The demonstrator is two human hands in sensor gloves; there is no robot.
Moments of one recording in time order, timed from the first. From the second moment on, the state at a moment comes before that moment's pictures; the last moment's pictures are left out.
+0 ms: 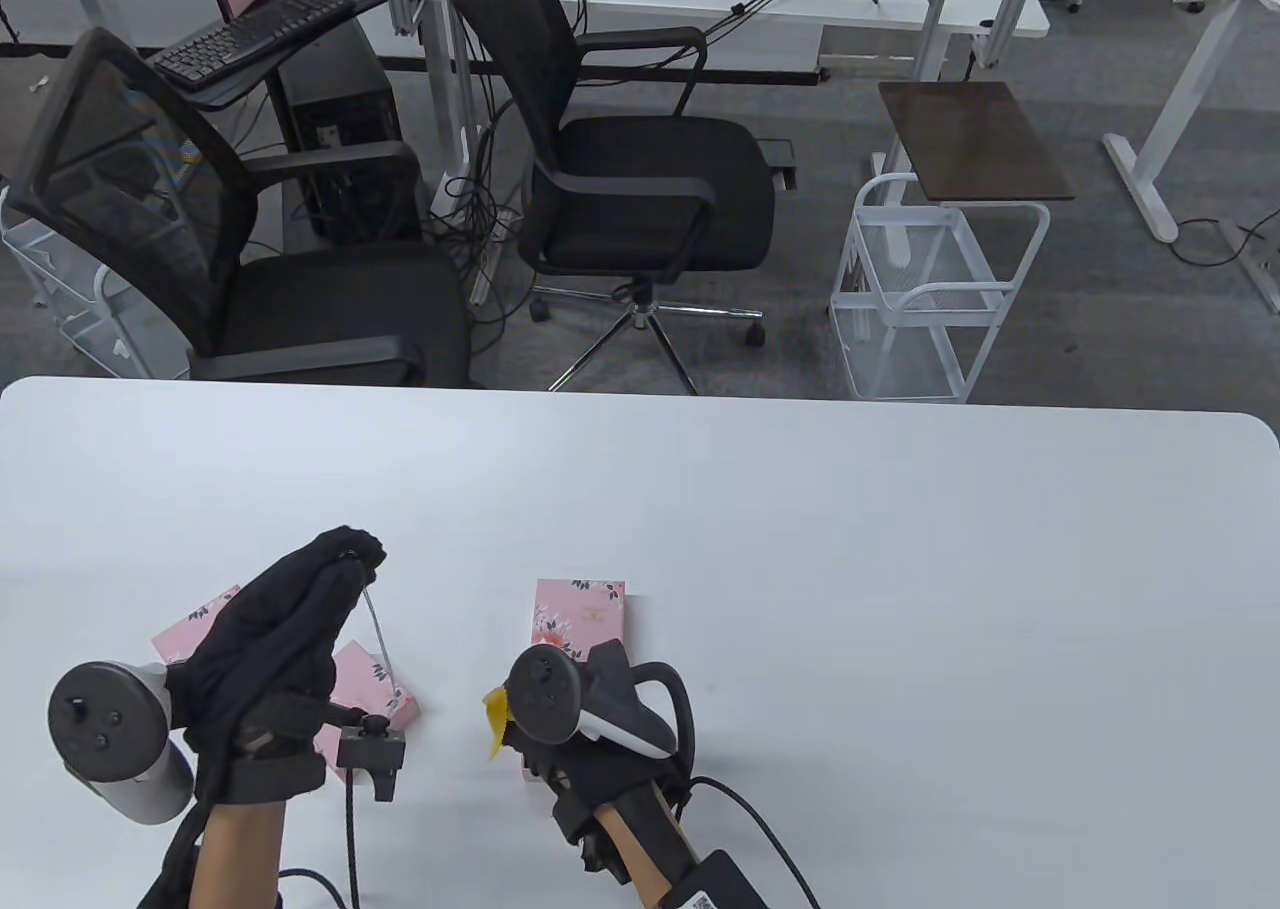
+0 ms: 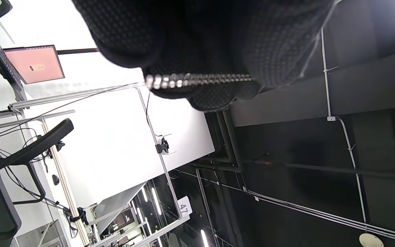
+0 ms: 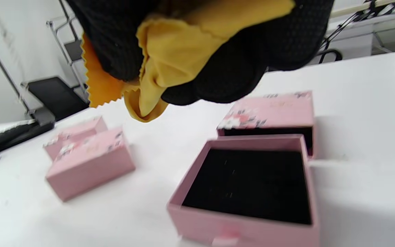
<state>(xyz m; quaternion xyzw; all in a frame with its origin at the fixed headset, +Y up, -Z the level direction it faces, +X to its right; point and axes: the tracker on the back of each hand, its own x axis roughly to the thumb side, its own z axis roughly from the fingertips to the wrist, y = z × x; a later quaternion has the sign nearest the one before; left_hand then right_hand) -0.285 -0.566 -0.254 0.28 -0.09 0.59 0.75 -0.027 -0.668 -0.311 0.21 0.06 0.96 0.16</state>
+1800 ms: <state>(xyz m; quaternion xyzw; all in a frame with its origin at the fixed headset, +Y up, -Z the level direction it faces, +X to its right) -0.246 -0.574 -0.256 0.24 -0.14 0.55 0.79 0.100 -0.691 -0.296 0.07 0.14 0.99 0.07</state>
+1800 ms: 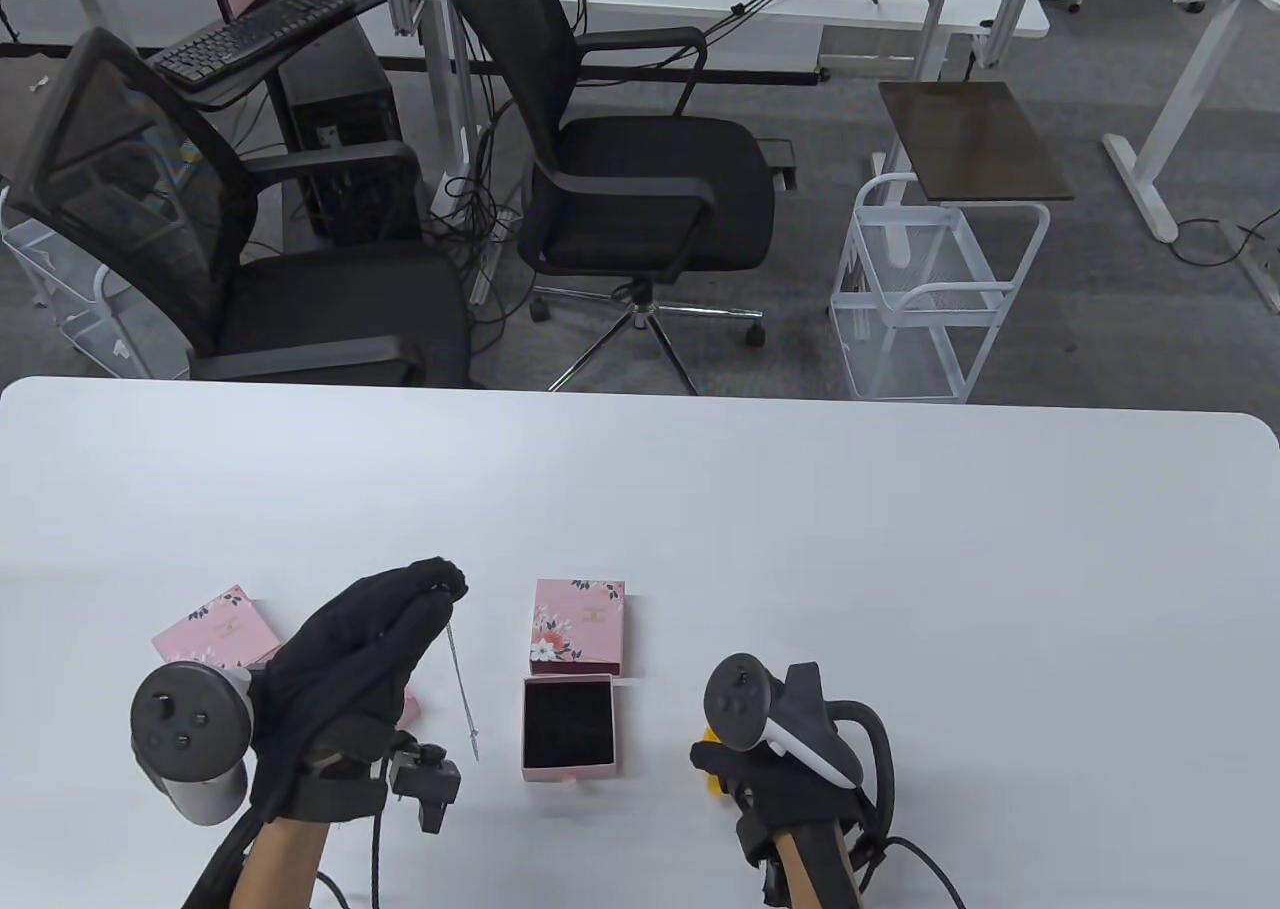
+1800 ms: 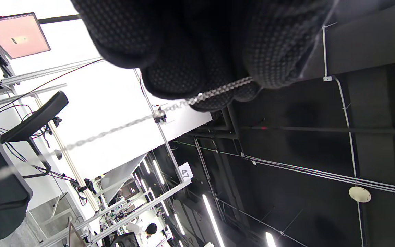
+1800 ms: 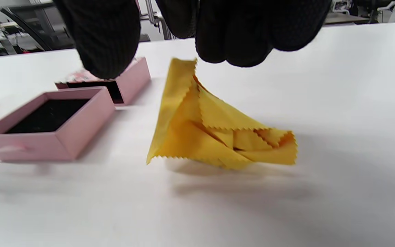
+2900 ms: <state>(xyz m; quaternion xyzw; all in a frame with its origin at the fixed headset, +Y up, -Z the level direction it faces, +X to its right) -0.260 -0.590 -0.277 0.21 -0.10 0.57 0.79 0.002 -0.643 -0.310 0.23 -0.08 0.93 0.27</state>
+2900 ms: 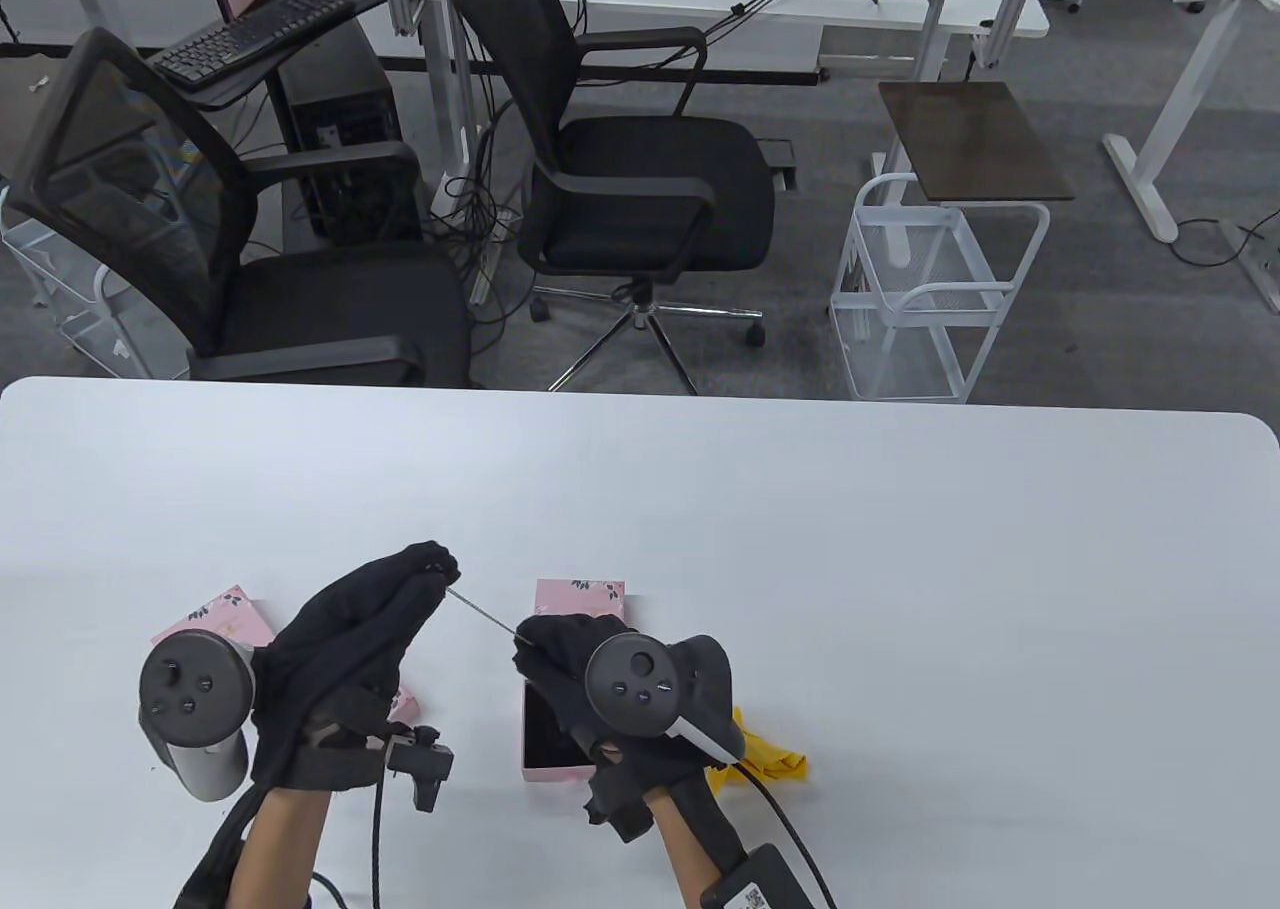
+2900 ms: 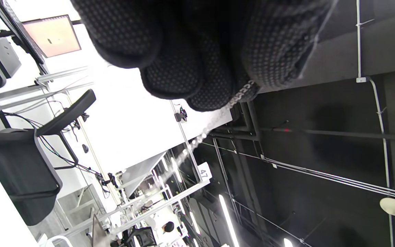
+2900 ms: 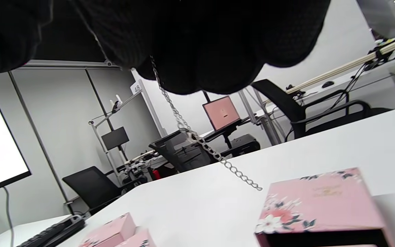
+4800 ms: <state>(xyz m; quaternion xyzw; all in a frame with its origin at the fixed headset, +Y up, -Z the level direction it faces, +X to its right) -0.154 -0.727 -0.330 -0.10 -0.10 0.07 0.99 0.003 -0.711 -0.335 0.13 0.10 0.98 0.12</state>
